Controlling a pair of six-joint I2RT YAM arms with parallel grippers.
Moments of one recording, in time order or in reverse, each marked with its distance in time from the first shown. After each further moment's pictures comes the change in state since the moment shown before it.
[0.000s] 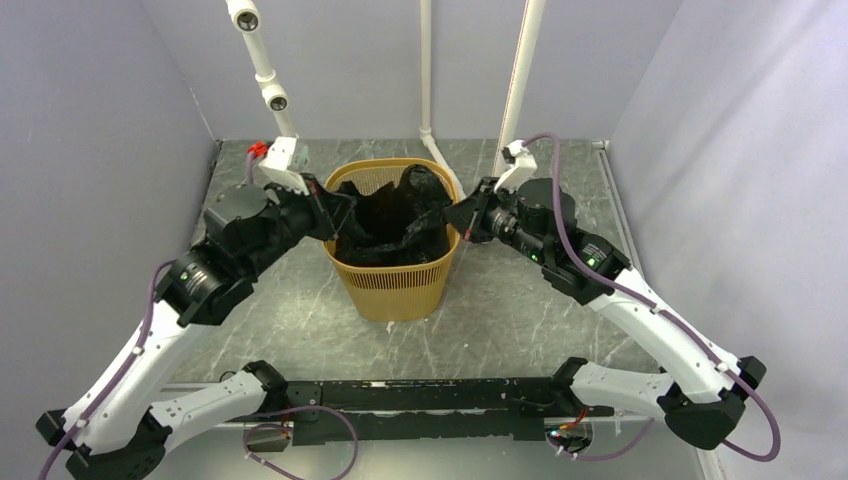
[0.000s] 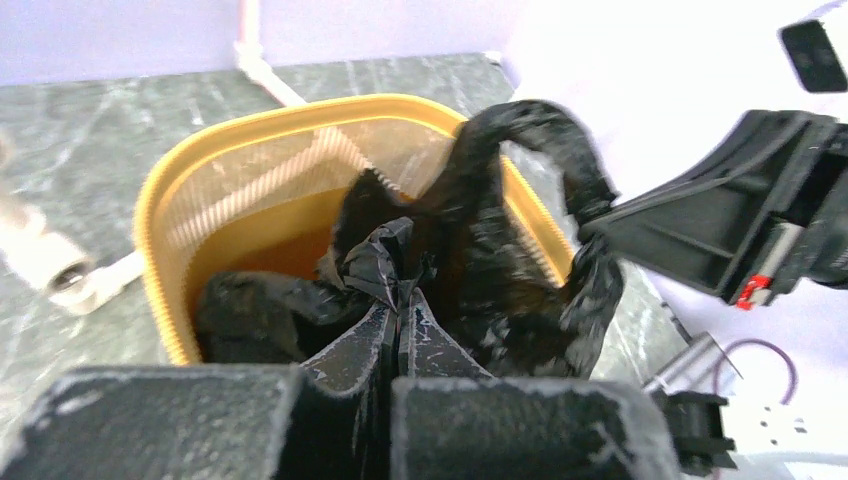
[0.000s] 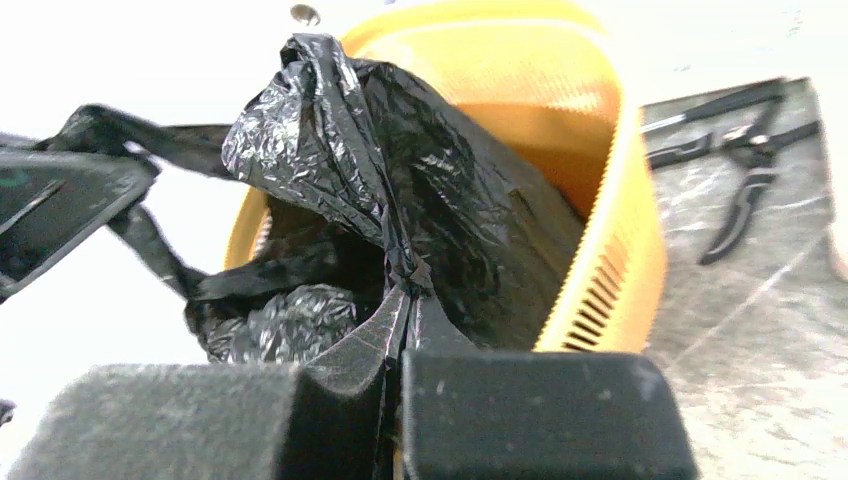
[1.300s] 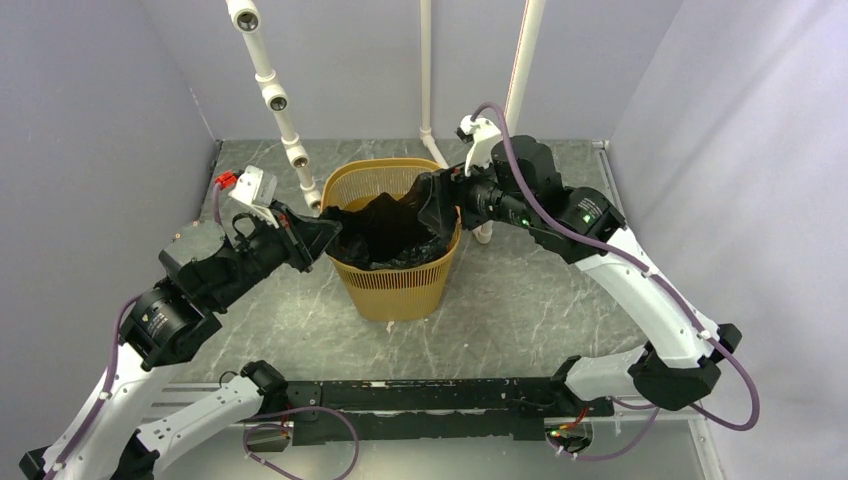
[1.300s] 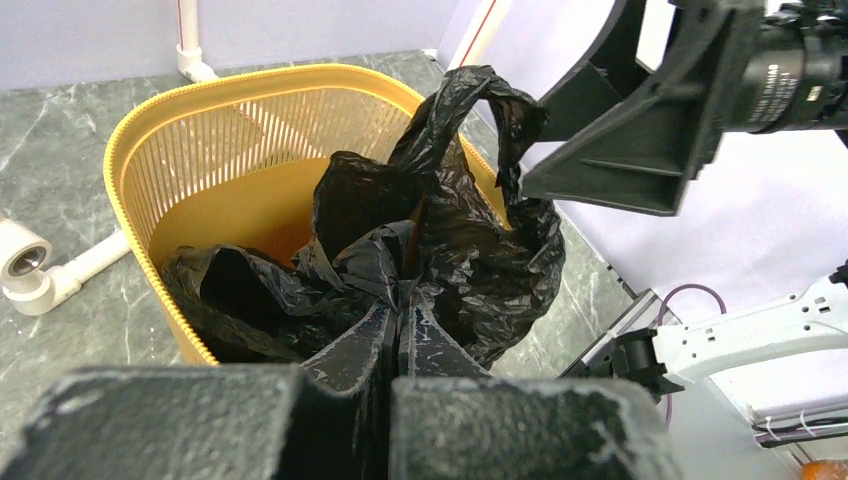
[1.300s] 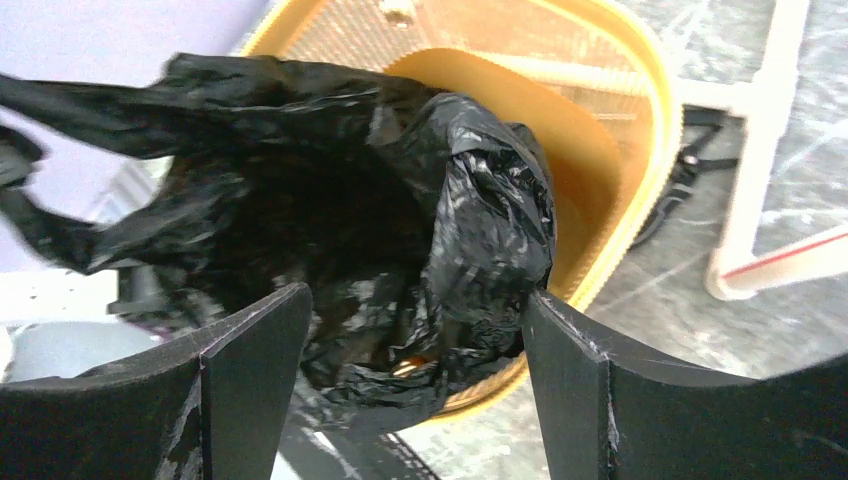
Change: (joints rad) left arm 0.000 -0.200 -0.079 -0.055 0.070 0.000; right arm 0.012 0.229 0.468 -0.418 -0.097 -0.326
